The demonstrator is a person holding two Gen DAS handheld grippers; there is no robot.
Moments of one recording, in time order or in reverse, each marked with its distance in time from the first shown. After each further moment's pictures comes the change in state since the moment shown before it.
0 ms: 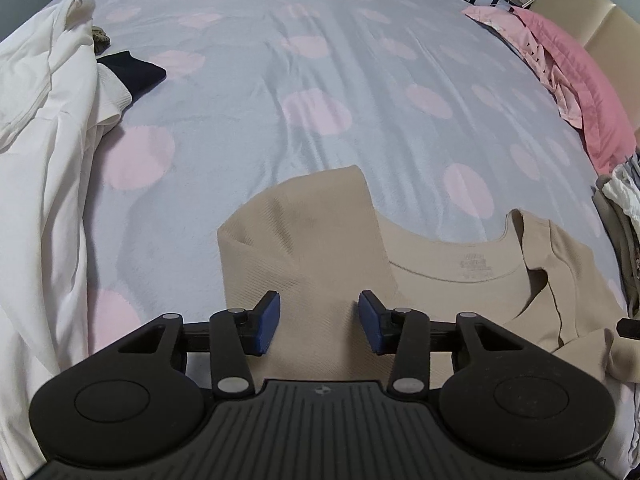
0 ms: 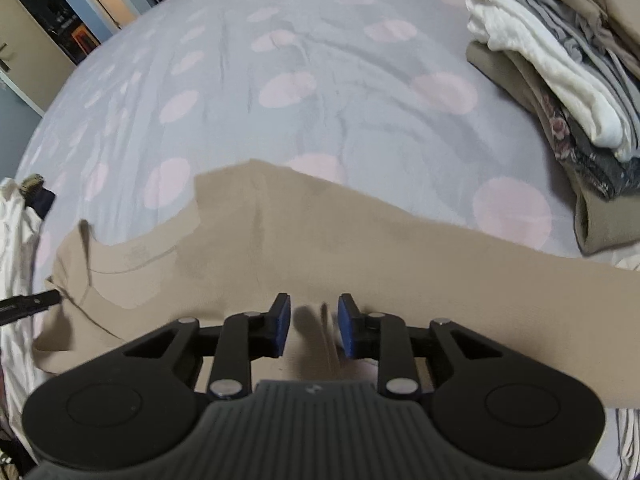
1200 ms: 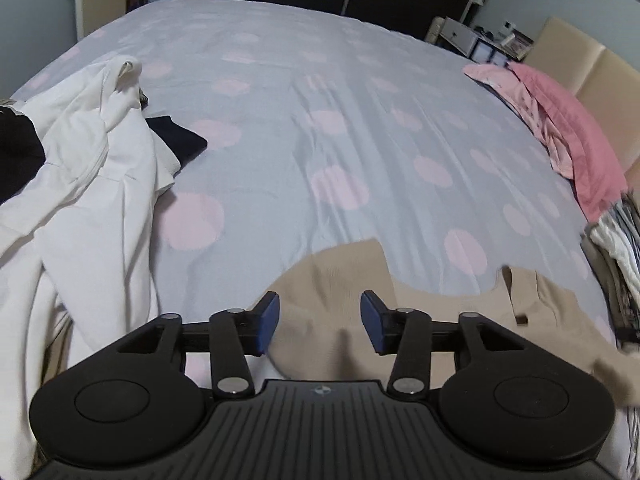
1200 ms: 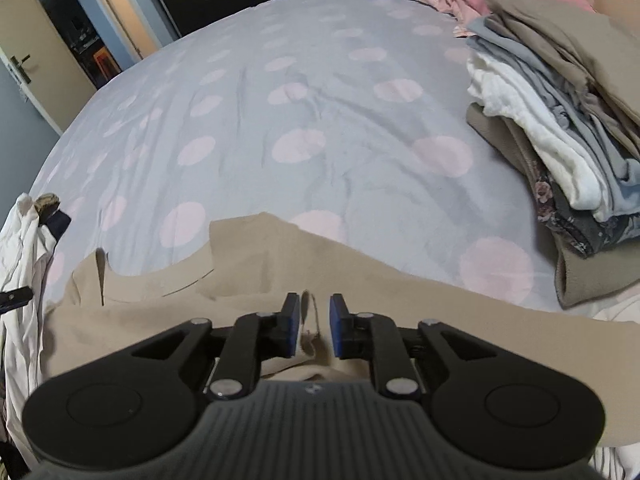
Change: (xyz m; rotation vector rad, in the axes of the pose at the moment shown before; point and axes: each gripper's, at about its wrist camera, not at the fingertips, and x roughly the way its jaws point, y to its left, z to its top) left arm -0.058 0.025 0.006 -0.001 -0.160 0.004; right arm -0.026 -0.005 0.009 -0.048 -0.147 -0.012
